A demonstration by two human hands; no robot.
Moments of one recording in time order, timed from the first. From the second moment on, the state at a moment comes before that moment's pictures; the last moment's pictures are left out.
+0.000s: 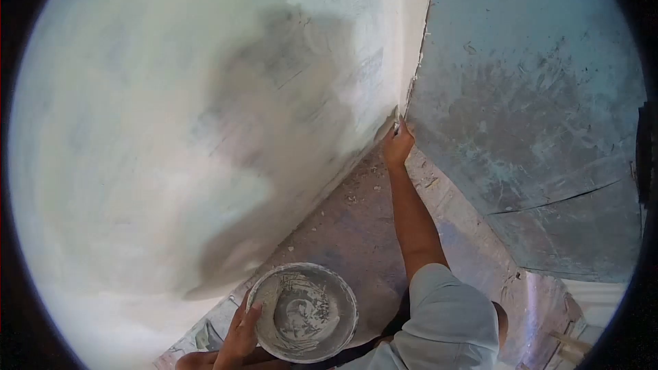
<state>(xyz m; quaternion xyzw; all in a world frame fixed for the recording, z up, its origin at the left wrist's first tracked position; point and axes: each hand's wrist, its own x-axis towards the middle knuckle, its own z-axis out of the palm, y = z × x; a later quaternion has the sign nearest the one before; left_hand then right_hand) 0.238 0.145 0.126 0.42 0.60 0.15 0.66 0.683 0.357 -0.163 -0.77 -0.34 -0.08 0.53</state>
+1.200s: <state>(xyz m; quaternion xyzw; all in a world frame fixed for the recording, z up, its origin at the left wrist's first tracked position) 0.248 0.146 0.133 0.42 0.60 0.16 0.66 0.681 0.344 -0.201 -0.79 -0.32 -0.13 0.51</state>
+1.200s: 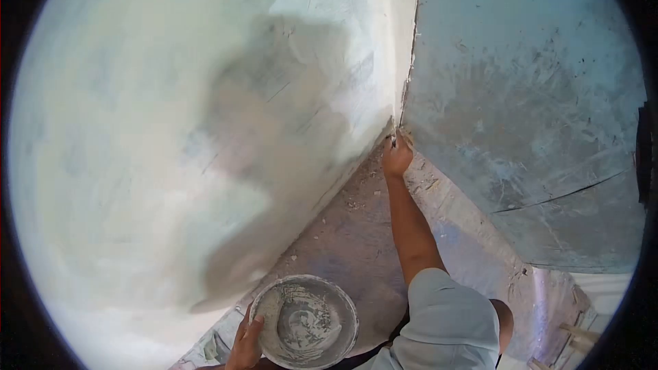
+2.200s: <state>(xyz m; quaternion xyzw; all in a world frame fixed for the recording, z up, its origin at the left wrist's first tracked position) 0.234 0.154 0.116 0.43 0.57 0.15 0.68 0.567 0.282 -0.194 -0.70 -0.43 0.00 0.57</state>
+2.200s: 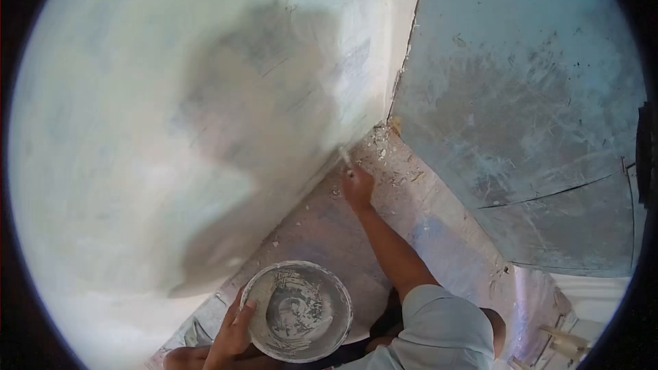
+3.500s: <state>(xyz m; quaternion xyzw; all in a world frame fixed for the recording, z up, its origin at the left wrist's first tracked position) 0.230 0.151 0.114 0.43 0.58 0.13 0.68 0.646 0.316 -0.212 -0.77 -0.28 -0.03 0.57</state>
